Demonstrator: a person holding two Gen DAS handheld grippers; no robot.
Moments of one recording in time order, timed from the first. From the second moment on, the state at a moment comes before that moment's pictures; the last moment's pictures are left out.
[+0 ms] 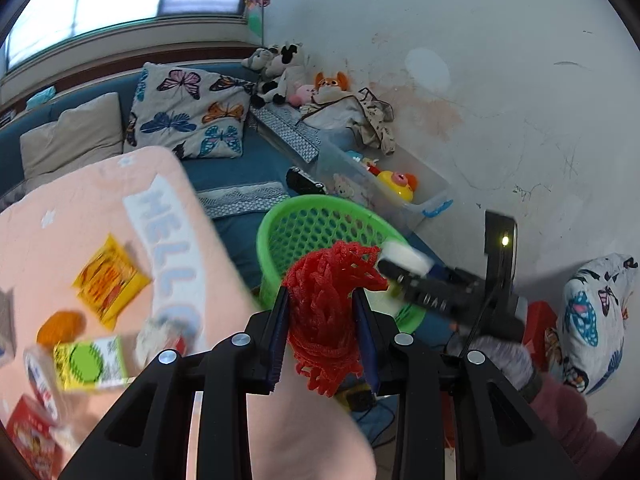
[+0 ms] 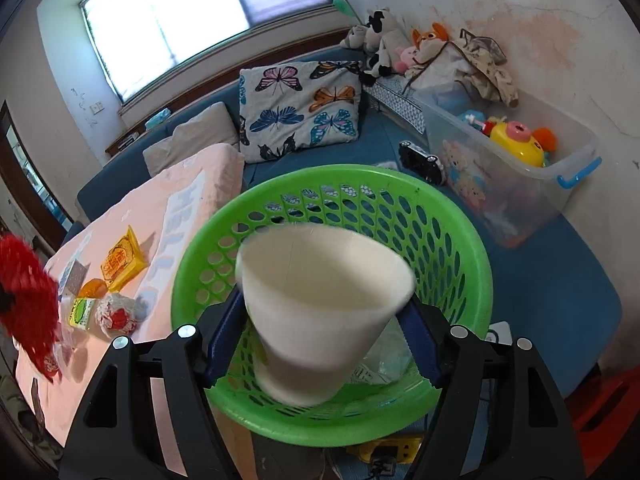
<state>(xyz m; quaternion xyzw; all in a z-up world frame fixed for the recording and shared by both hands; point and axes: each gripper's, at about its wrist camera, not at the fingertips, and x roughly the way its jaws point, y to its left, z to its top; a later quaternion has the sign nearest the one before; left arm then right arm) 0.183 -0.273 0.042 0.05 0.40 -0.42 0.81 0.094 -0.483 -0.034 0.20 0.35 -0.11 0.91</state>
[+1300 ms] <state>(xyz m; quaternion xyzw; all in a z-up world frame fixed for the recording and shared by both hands) 0.227 -0.339 -0.009 0.06 0.44 -0.41 0.80 0.055 -0.479 -0.026 0.23 0.33 -0.09 0.91</state>
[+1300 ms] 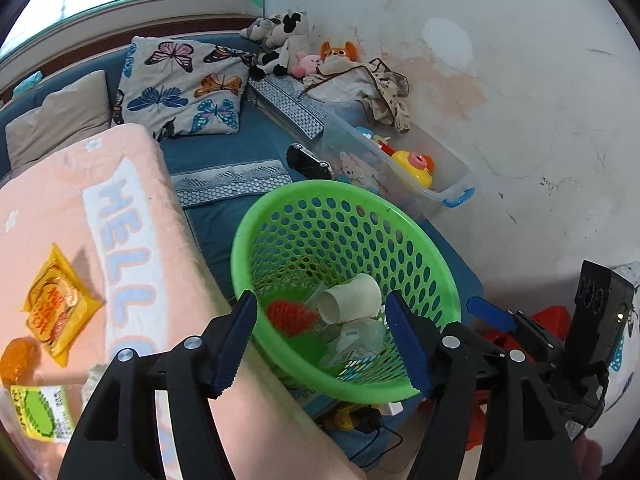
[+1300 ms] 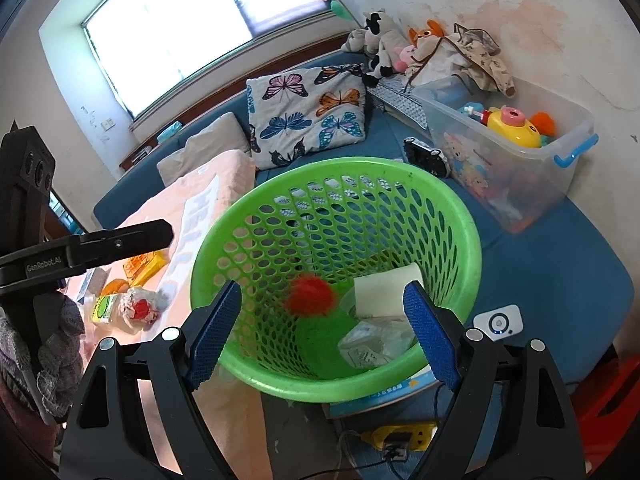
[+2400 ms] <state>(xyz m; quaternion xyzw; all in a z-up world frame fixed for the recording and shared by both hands) 0.189 -0.086 -0.005 0.02 0.42 -0.24 0.87 0.058 -0.338 0.023 0.16 0.32 0.05 0.93</state>
